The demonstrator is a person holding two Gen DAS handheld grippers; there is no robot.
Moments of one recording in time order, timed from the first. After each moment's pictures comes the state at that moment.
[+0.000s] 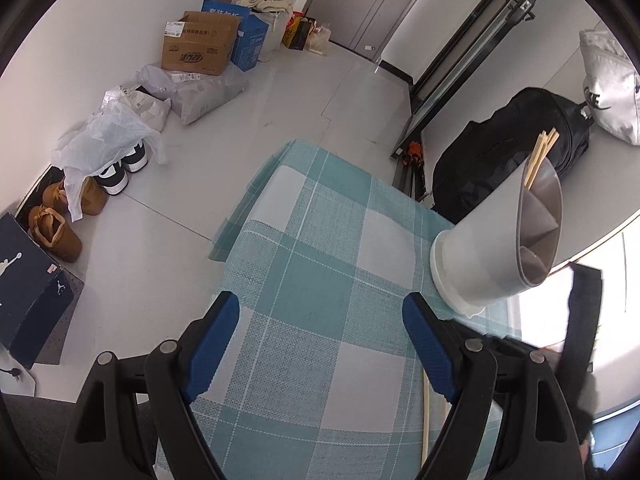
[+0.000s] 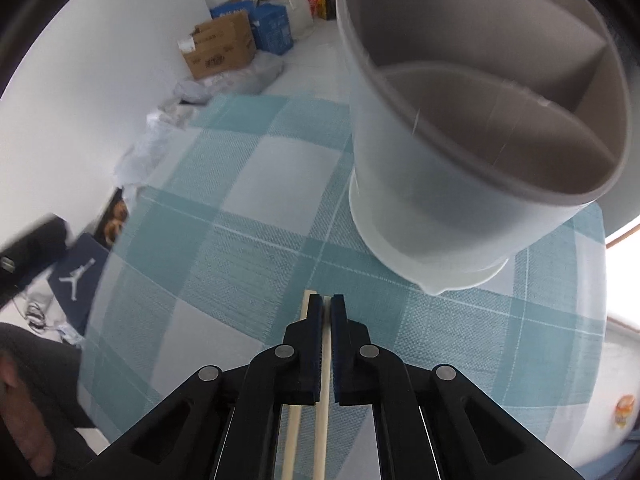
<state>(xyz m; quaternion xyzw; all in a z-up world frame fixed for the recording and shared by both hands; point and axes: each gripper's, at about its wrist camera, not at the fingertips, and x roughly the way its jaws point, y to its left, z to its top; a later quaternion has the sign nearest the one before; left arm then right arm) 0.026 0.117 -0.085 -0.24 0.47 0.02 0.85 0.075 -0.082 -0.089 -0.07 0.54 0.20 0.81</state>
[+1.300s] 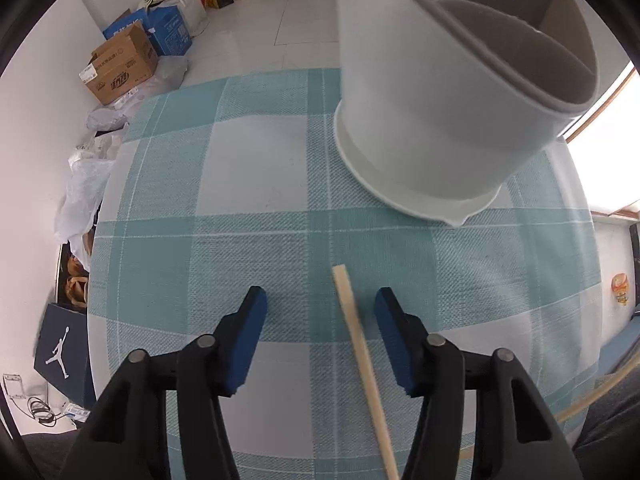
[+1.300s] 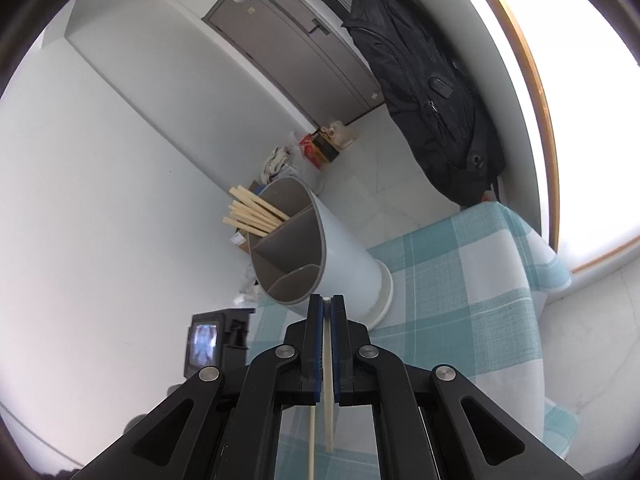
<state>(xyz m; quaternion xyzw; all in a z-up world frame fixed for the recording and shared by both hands) 0.073 -0.017 -0.125 0.00 0.61 0.00 0.80 0.031 -0.281 -0.008 0.26 0.37 0.24 0.86</state>
